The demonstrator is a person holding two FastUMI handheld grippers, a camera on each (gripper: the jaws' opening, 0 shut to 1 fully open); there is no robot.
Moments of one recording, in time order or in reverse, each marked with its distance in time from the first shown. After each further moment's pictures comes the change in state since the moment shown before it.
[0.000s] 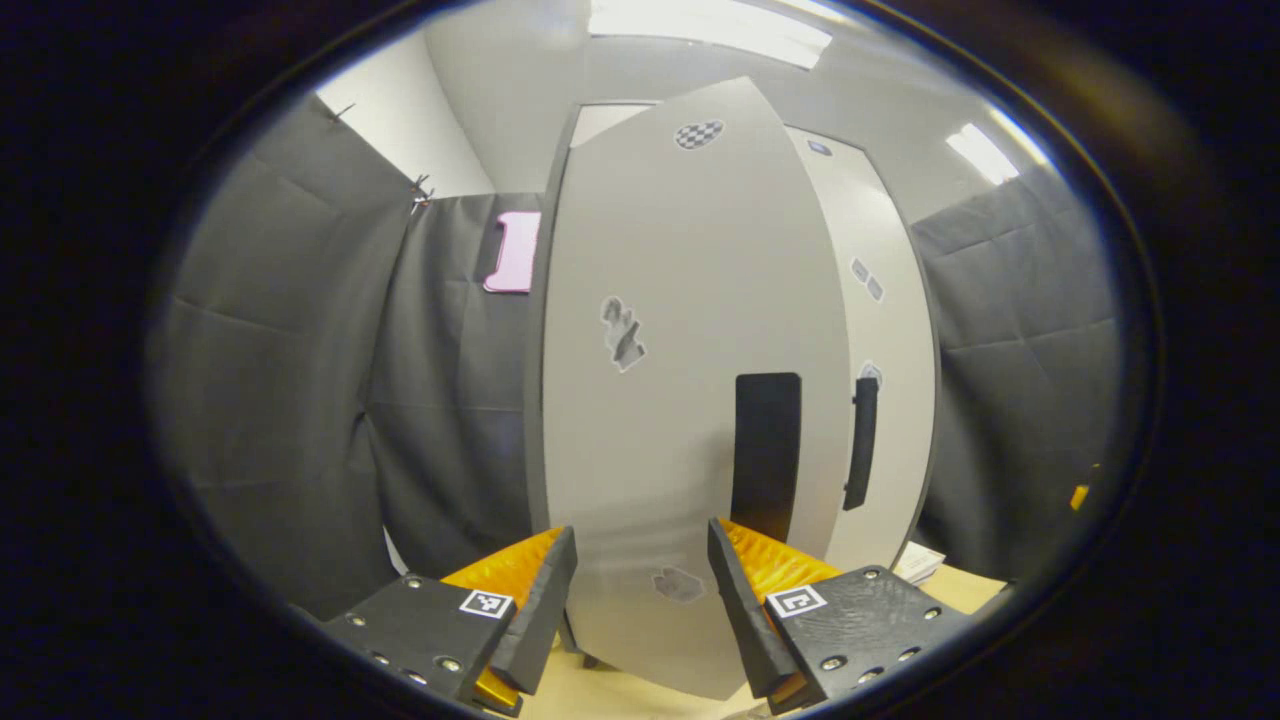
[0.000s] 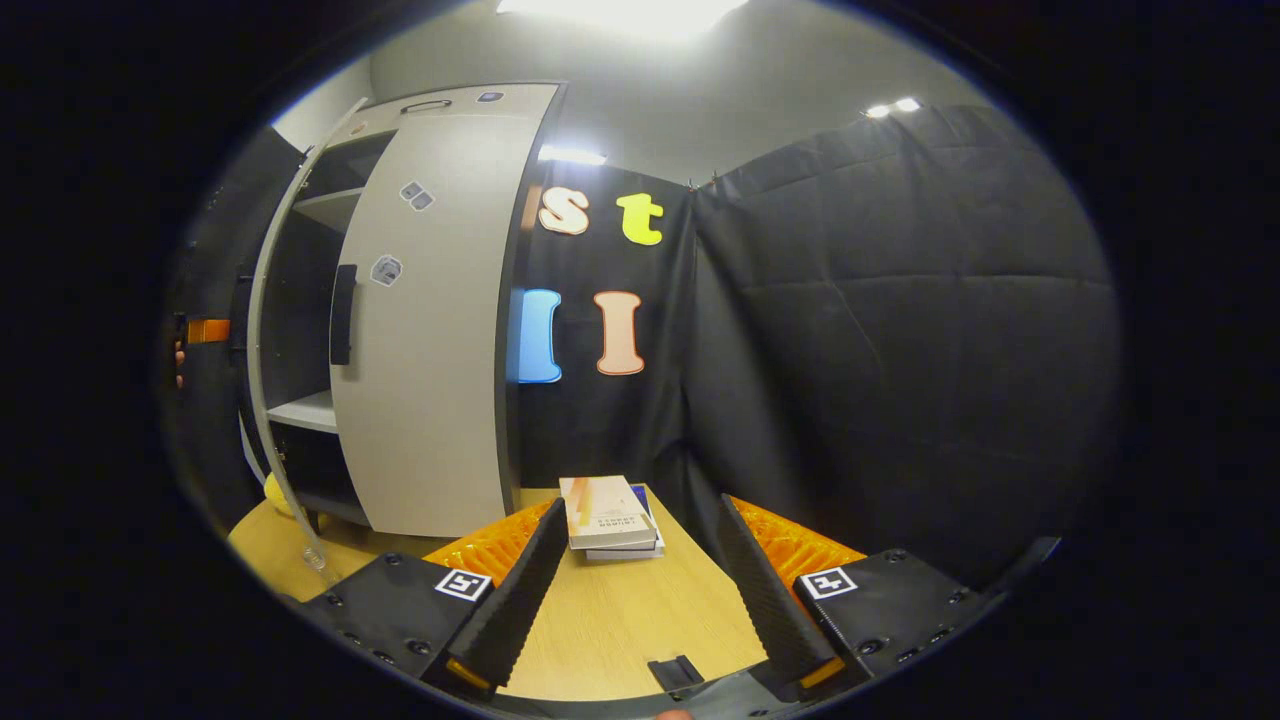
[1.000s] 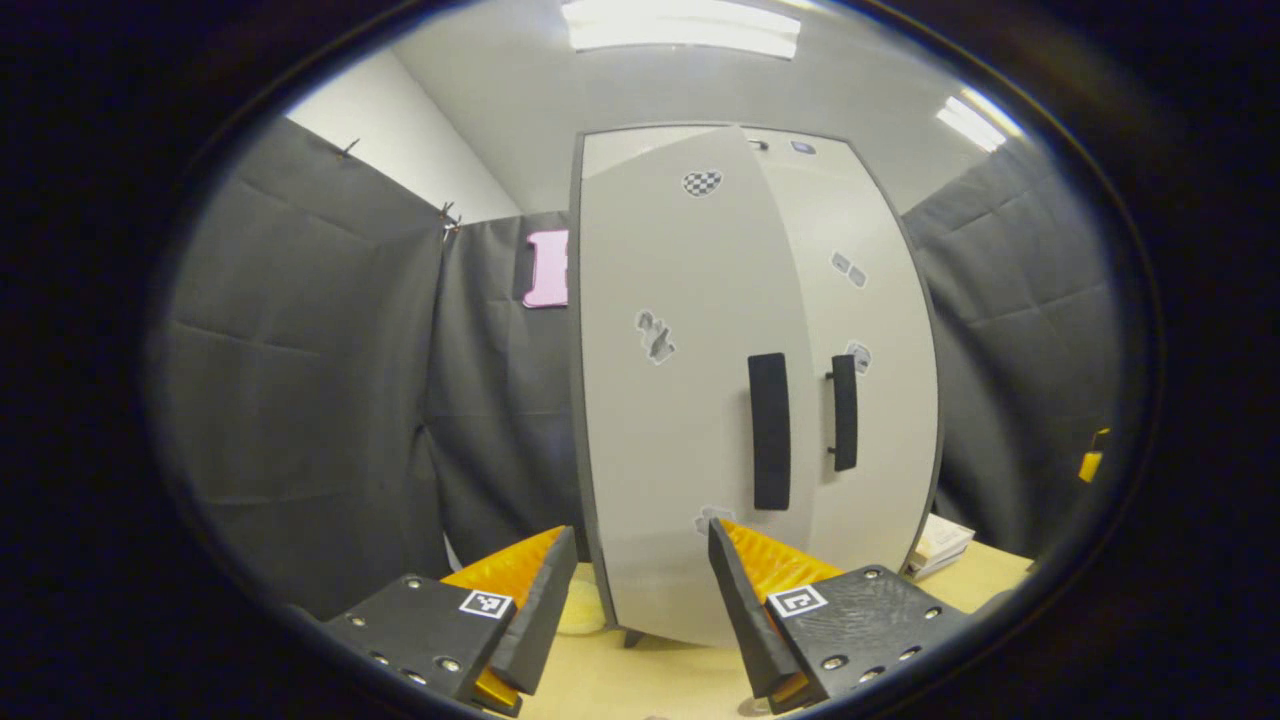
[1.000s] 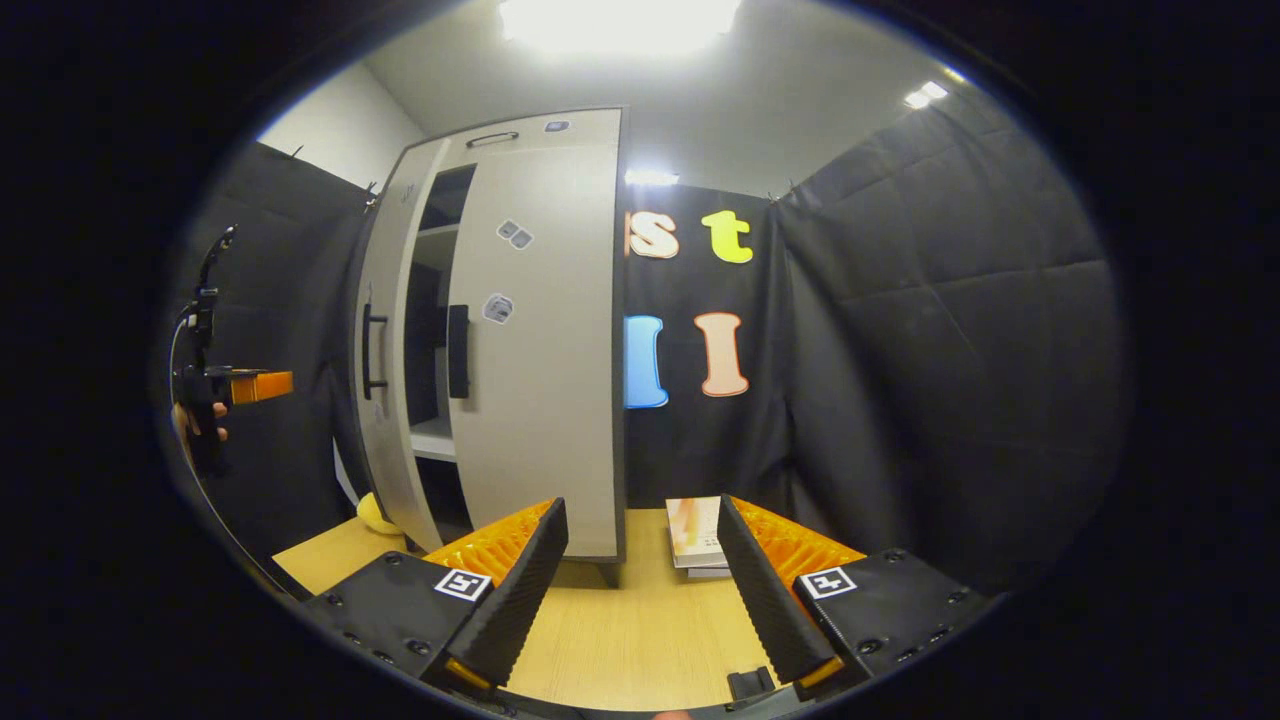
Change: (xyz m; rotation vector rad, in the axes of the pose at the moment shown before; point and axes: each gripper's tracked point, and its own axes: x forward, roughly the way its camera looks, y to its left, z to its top) left arm -0.113 0.012 -0.011 0.080 0.005 0.155; right arm -0.020 0.080 0.031 0.033 -0.081 0.338
